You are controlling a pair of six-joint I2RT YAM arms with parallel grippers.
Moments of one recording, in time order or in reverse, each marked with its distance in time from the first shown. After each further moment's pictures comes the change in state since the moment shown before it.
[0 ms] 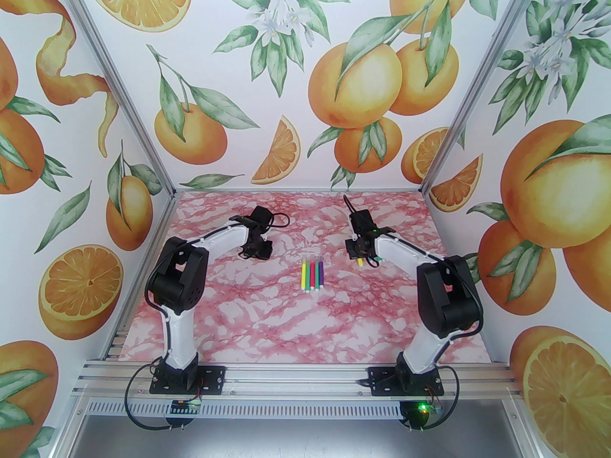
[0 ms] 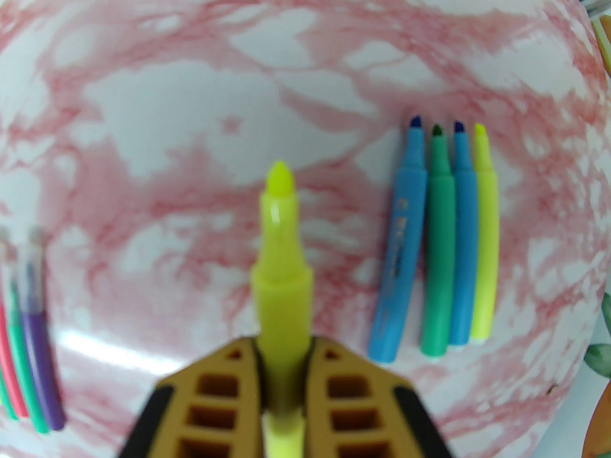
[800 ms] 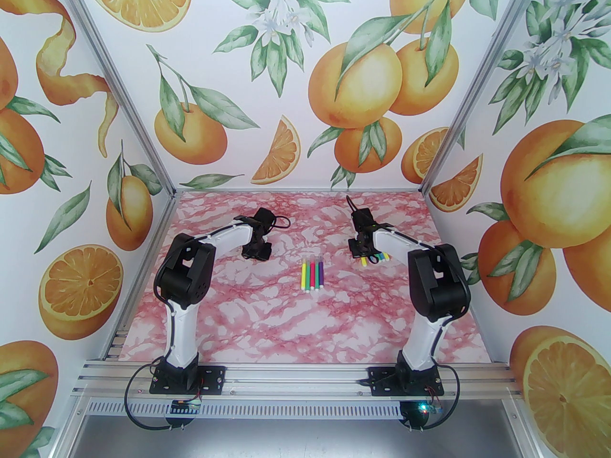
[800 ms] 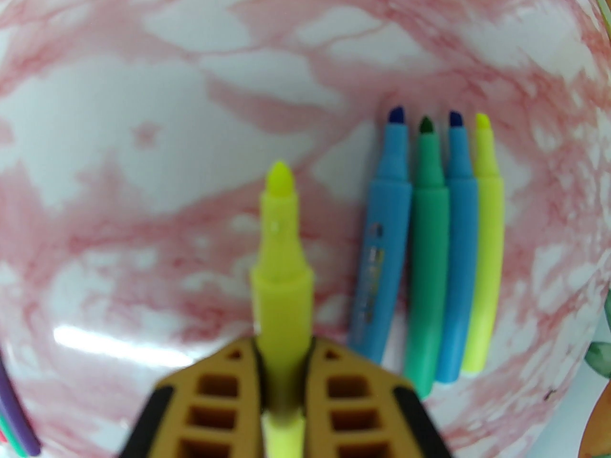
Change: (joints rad) left arm -0.001 0.064 0.041 -0.031 -0.077 0.025; right arm -0.041 0.118 0.075 -0.040 0.019 -0.003
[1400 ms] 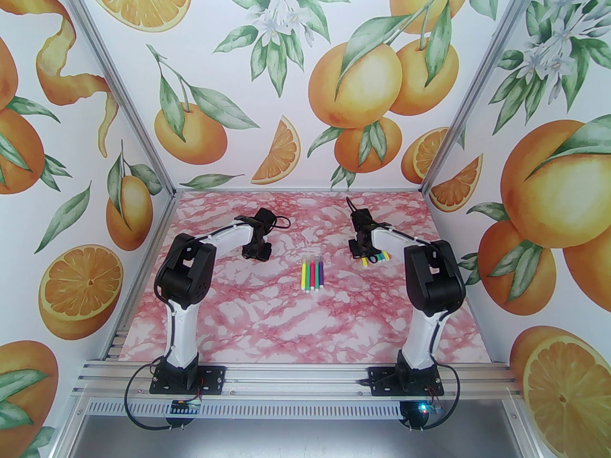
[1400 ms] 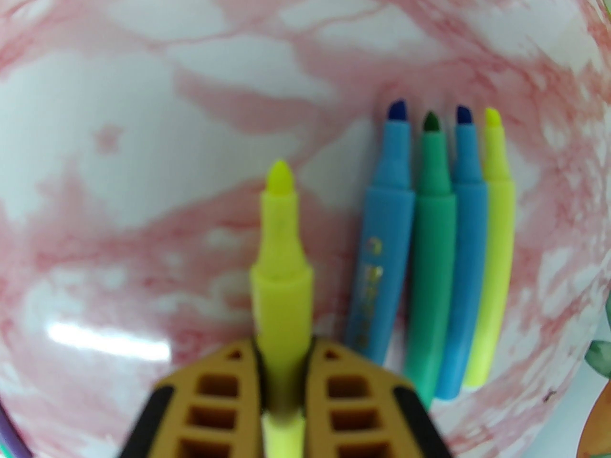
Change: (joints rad) left arm -0.004 0.000 0.000 -0.004 -0.024 0.000; right arm -0.012 0.053 0.031 -0.005 0.022 0.000
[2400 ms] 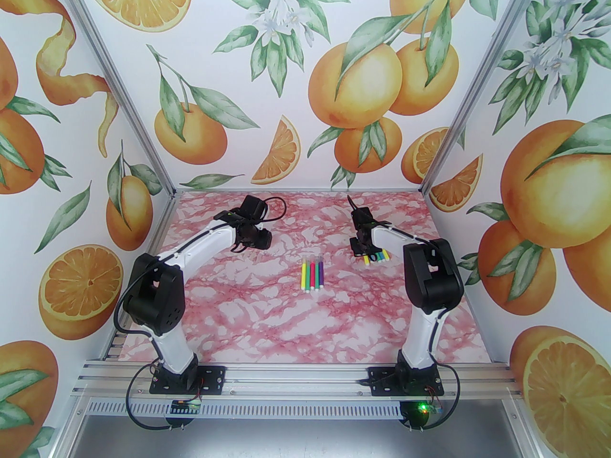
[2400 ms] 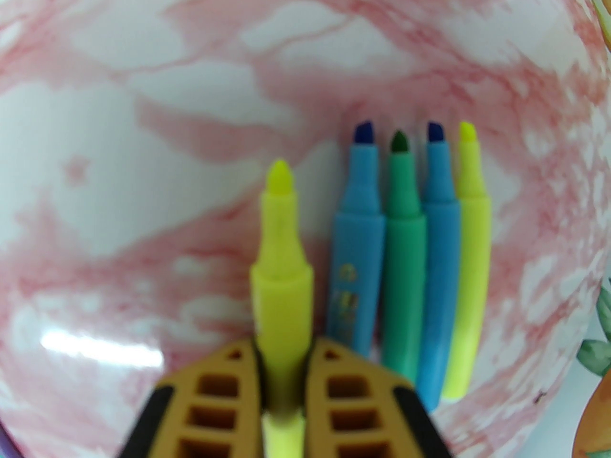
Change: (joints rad) left arm -0.002 -0.305 -0.106 0.076 0.130 0.000; right arm -0.009 0.024 0.028 -0.008 0.039 -0.001
